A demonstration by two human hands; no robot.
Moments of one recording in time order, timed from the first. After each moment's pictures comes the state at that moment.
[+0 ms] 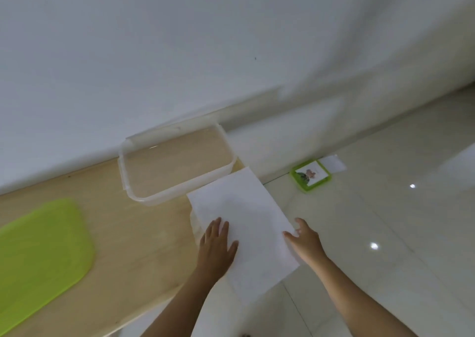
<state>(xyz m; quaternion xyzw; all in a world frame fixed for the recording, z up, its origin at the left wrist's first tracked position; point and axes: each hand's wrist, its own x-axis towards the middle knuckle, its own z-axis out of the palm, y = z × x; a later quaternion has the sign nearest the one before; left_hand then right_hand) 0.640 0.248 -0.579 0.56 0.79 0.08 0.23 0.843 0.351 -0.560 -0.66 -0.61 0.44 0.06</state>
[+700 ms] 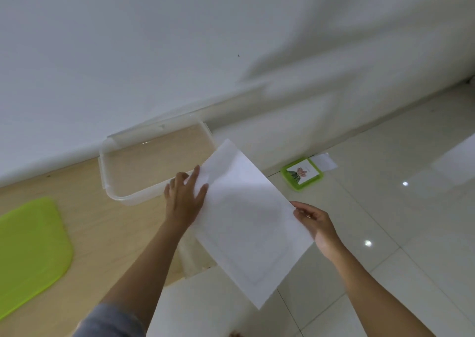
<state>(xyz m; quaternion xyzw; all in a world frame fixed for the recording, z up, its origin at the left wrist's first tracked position) 0.595 0.320 -0.523 0.51 0.83 0.22 0.10 0.899 0.379 -0.525 -0.50 -0.50 0.63 0.32</state>
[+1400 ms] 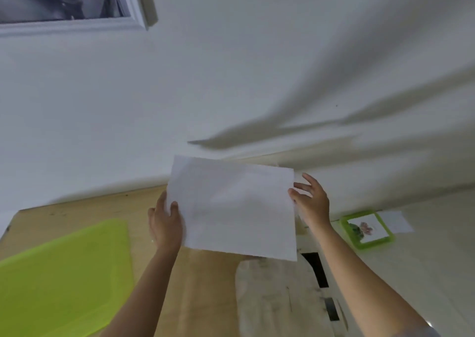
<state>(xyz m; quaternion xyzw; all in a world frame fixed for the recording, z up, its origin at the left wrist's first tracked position) 0.416 0.300 -0.510 0.12 0.88 0.45 0.09 0.633 0.496 -0.487 -0.51 -0.59 0.52 0.35</state>
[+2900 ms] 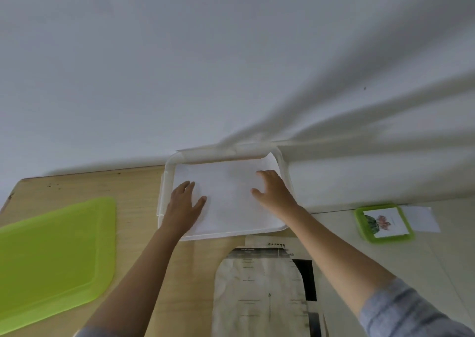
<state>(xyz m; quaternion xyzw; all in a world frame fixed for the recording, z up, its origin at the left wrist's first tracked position) 0.423 0.360 -0.551 0.31 0.91 0.19 0.19 0.569 0.539 -0.534 -0.34 -0.87 0.36 -0.02</state>
